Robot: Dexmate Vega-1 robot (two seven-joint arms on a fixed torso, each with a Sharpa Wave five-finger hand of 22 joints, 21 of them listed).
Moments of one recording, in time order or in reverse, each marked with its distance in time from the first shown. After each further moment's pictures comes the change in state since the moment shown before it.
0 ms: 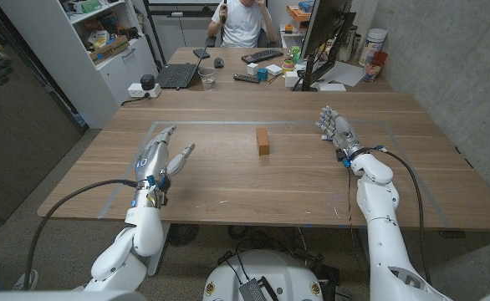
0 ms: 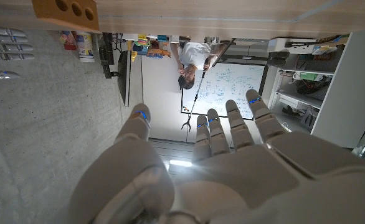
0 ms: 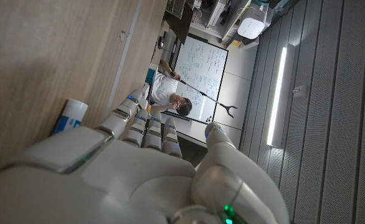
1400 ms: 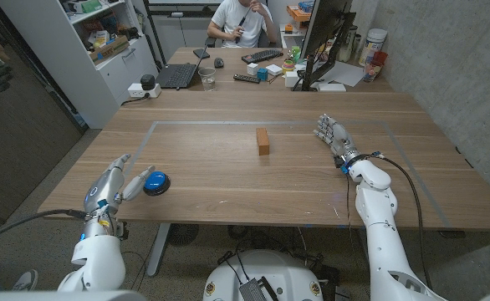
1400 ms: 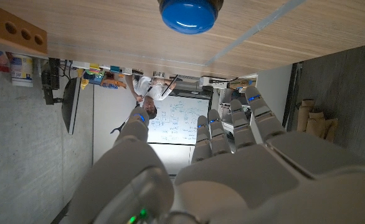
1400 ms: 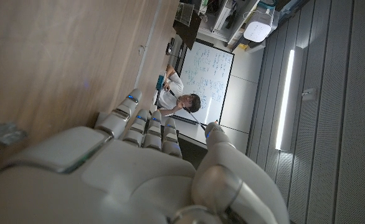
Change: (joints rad) left arm 0.306 -0.160 -0.200 -0.307 0.051 0.304 -0.244; left_hand -0.029 0.003 -0.034 0.021 -0.004 0.013 0.033 -0.010 0.000 -0.004 0.064 0.000 0.023 0.001 0.082 -0.008 0.004 0.036 0.000 0.006 0.004; right arm -0.016 0.002 0.002 0.032 -0.011 0.005 0.003; right_hand 0.000 0.000 0.004 0.004 0.000 0.000 0.000 0.000 0.000 0.000 0.000 0.000 0.000 0.000 0.000 0.000 0.000 0.005 0.006 0.000 0.000
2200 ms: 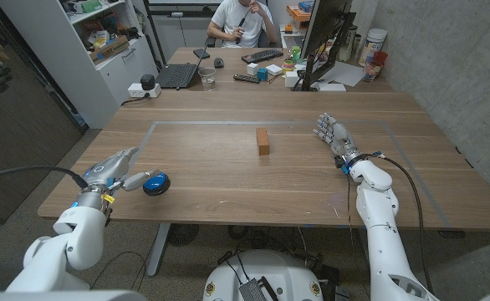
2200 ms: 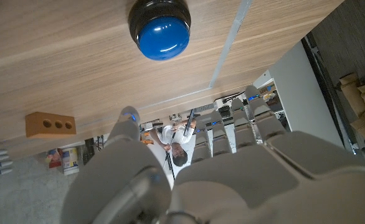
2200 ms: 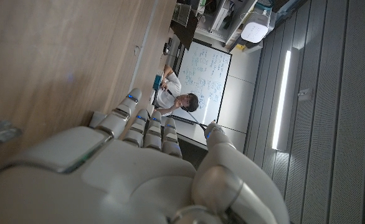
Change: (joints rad) left arm -0.014 0.321 -0.073 -0.125 0.234 0.157 -0.443; left_hand 0.034 -0.069 -0.038 -0.027 0.015 -0.070 -0.091 -0.019 0.000 -0.064 -0.033 -0.016 0.018 -0.017 -0.021 -0.011 0.000 0.017 -0.001 -0.021 -0.003; right arm -0.023 0.006 0.000 -0.046 0.005 -0.007 0.009; right_hand -0.008 -0.008 0.000 0.000 0.000 0.004 -0.004 0.000 0.000 0.000 0.000 0.000 0.000 0.004 0.004 0.000 0.000 0.005 0.005 0.000 0.000
